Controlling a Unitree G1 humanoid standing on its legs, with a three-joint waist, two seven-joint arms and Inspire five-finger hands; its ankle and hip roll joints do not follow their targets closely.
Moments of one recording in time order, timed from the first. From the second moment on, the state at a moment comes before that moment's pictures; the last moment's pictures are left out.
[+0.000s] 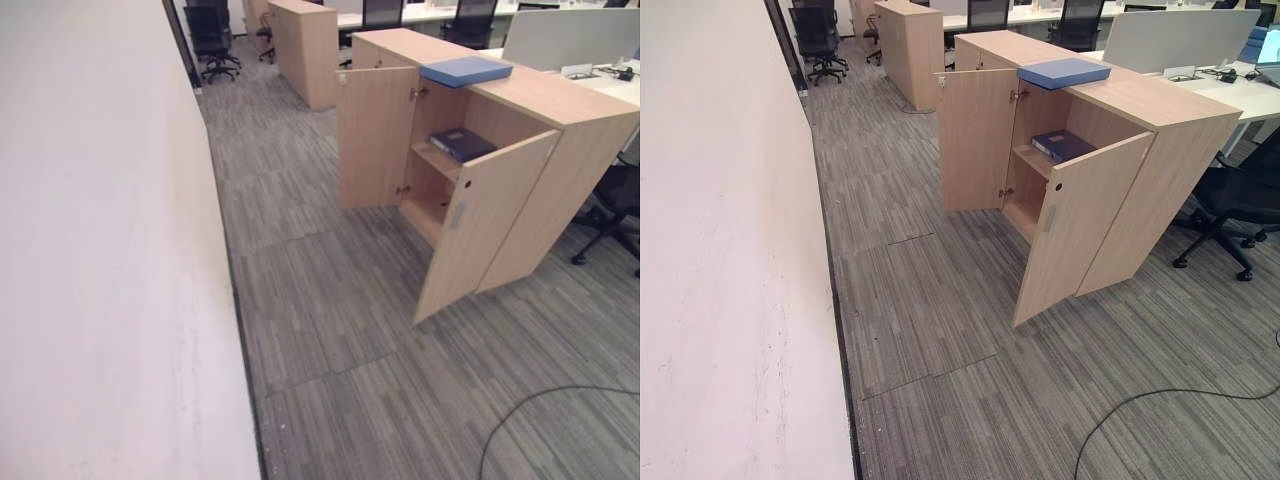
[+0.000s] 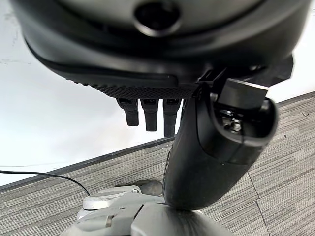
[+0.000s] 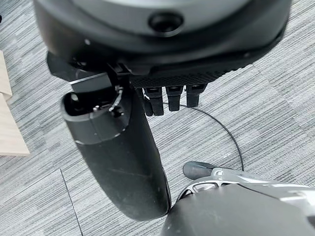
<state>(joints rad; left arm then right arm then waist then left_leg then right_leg) 0.06 0.16 -0.08 1.33 -0.15 0.00 0.12 -0.01 -0.19 0.11 1.30 0.28 0.03 -0.19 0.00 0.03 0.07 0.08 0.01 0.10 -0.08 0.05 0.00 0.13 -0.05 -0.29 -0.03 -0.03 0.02</state>
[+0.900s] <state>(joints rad) 0.17 0.06 0.02 1.44 -0.26 0.06 0.09 -0.03 -0.24 0.09 1.40 0.23 0.05 -0.11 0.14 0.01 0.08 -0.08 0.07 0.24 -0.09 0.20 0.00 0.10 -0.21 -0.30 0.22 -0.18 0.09</state>
